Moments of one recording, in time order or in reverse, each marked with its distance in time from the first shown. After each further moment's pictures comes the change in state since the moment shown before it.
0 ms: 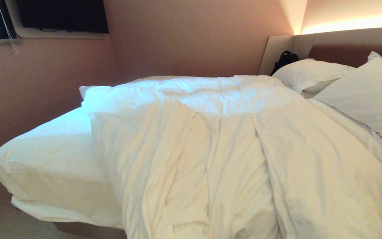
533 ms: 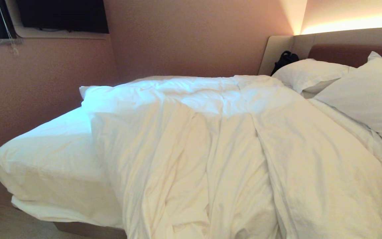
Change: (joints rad) left arm 0.000 0.000 0.000 0.000 0.000 0.000; right arm 0.000 0.000 0.098 -0.195 0.135 -0.052
